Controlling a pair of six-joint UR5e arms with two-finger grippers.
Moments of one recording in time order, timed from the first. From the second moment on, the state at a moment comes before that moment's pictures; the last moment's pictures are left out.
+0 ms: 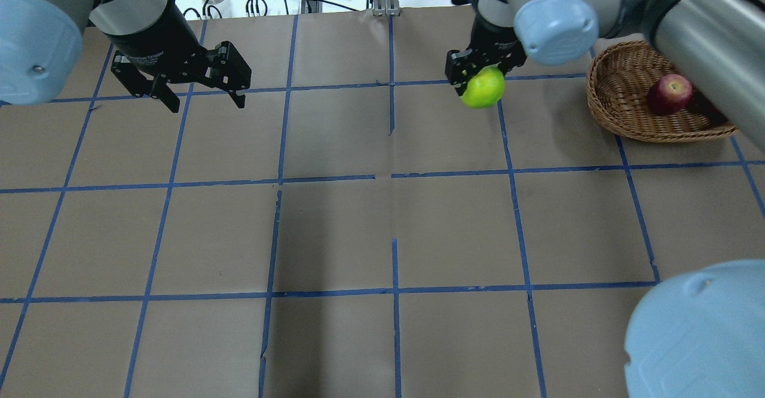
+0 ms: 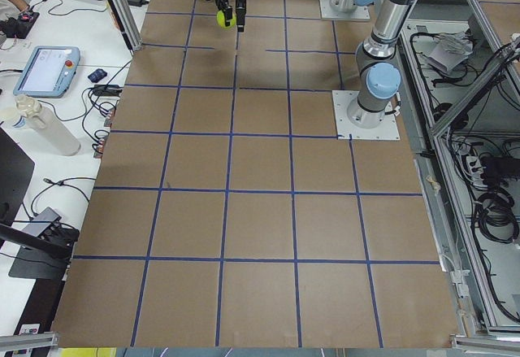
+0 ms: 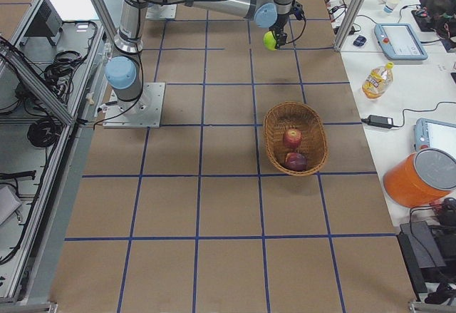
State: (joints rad) left arm -1.57 -1.60 -1.55 -1.53 1.56 -0.02; right arm 1.61 -1.16 1.40 -1.84 -1.51 -0.21
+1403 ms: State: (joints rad) left arm -1.57 -1.60 -1.54 -1.53 1.57 -0.02; right arm 1.22 -1.00 1.38 -1.92 -1.60 -0.39
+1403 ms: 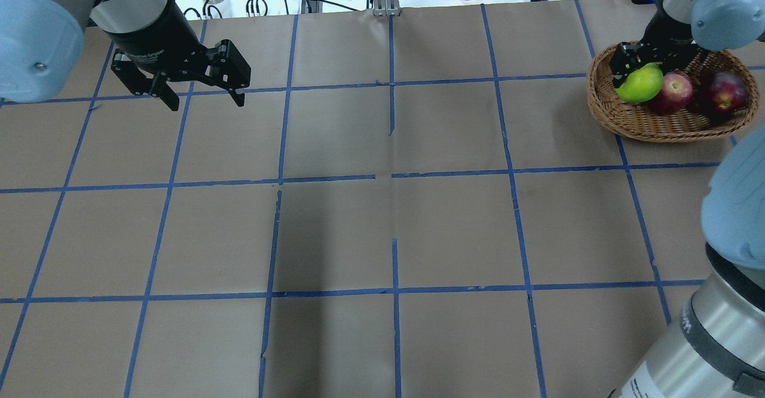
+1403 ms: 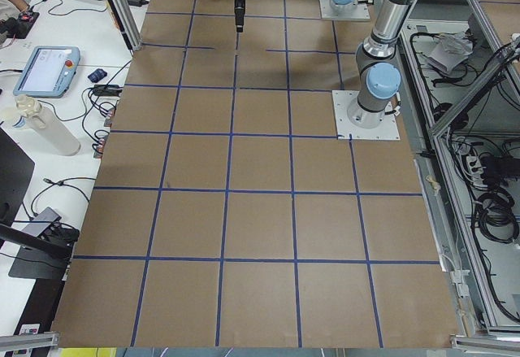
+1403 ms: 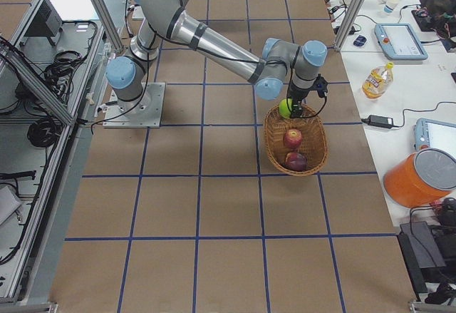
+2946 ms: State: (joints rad) left arm -1.57 -1.60 -1.54 -1.53 1.57 -0.02; right arm 1.35 -1.28 1.37 -1.50 -1.58 -0.07
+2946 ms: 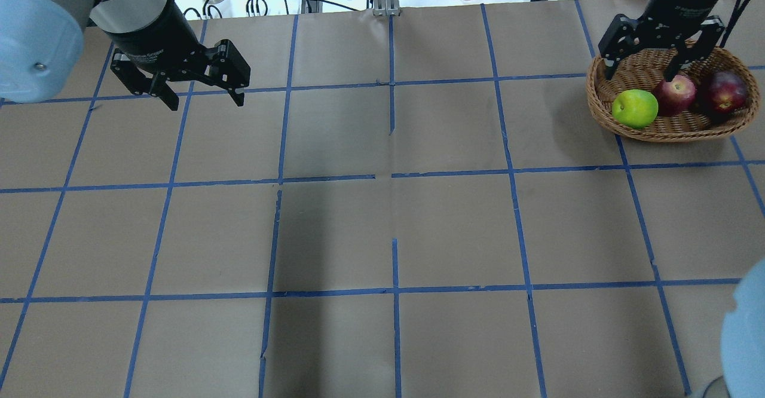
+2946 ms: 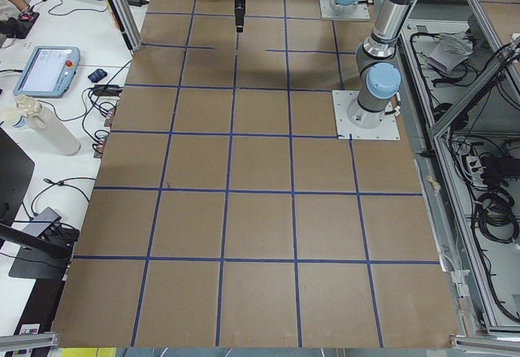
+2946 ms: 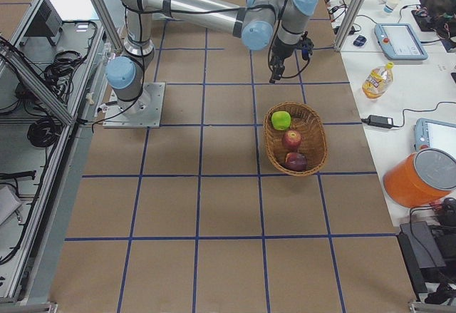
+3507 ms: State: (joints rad) left arm -1.57 -1.60 -1.54 -1.53 1.57 -0.02; right arm 1.56 -1.47 1.47 -1.41 -1.54 0.09
